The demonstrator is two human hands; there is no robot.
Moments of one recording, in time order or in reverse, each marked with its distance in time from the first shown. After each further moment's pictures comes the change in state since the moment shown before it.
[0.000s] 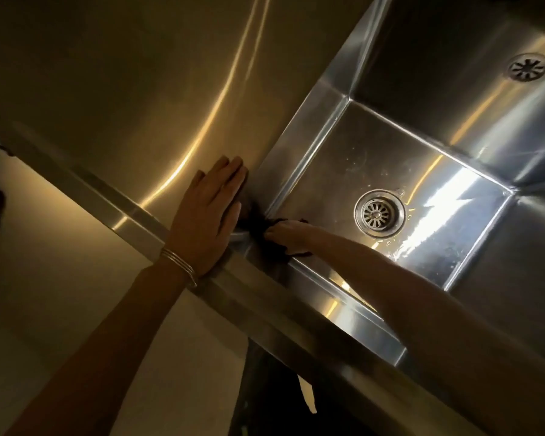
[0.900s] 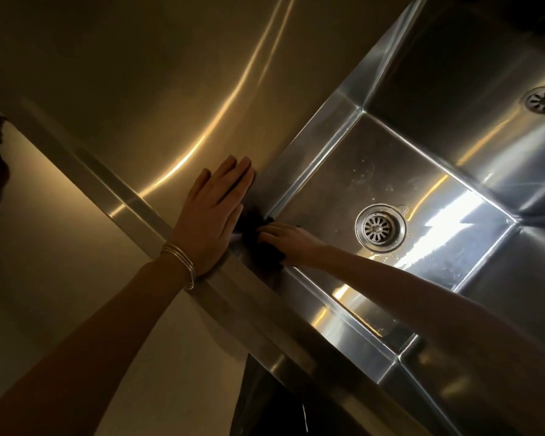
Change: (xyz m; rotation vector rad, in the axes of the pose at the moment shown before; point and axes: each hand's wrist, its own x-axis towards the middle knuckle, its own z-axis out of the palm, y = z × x) left_hand 0.000 0.001 0.011 0.019 0.029 0.012; right_hand -0.036 -0.019 -0.014 0.149 0.206 -0.066
